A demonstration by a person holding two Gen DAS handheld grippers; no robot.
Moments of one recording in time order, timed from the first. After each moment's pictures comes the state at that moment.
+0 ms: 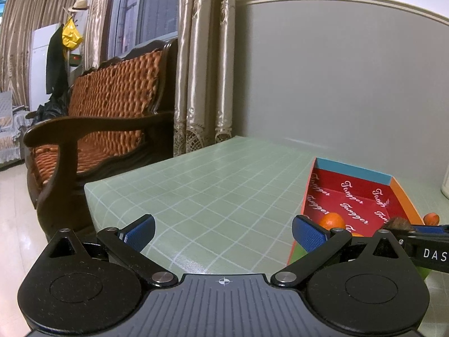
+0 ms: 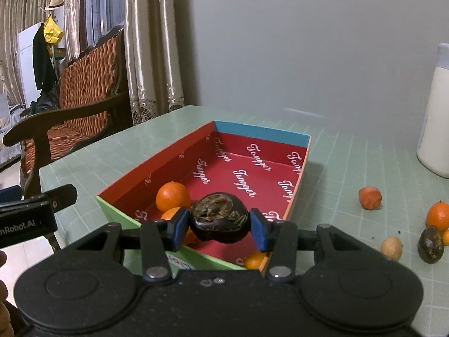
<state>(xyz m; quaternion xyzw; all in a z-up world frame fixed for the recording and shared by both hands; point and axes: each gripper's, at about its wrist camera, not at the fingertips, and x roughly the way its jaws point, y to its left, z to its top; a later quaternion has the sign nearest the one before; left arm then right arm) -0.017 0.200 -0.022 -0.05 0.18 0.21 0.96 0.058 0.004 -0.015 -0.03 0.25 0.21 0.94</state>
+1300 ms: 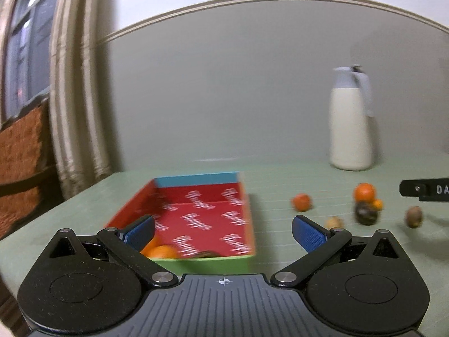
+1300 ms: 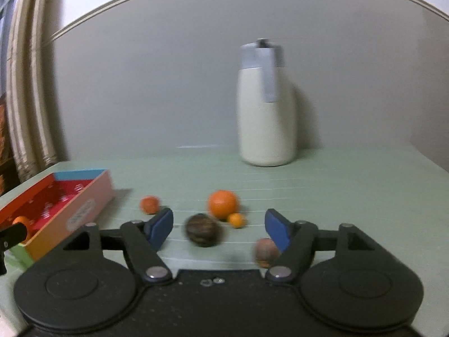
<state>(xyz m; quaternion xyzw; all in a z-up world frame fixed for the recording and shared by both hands) -0.007 0.032 -0.013 0.07 0.13 0.00 0.99 0.011 -0.199 -0.018 0.05 0.16 -0.04 0.98</state>
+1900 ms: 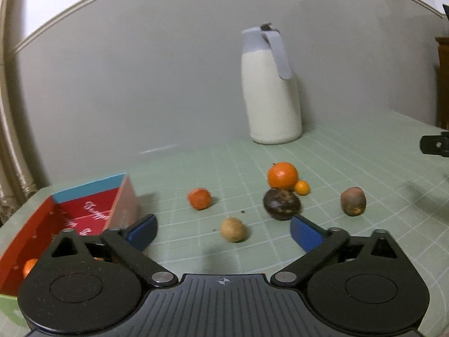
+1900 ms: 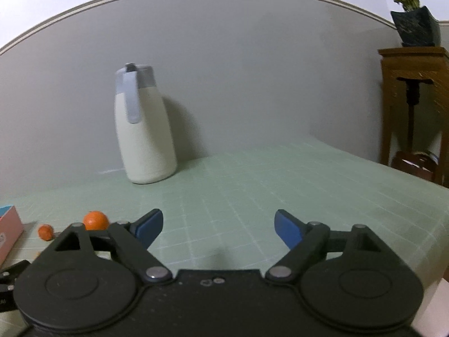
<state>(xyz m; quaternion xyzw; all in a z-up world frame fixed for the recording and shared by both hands) 0.042 -0.073 -0.029 0.13 0.19 -0.12 0.97 -0.036 -0.288 -0.028 0.10 0.13 -0.22 0.96</state>
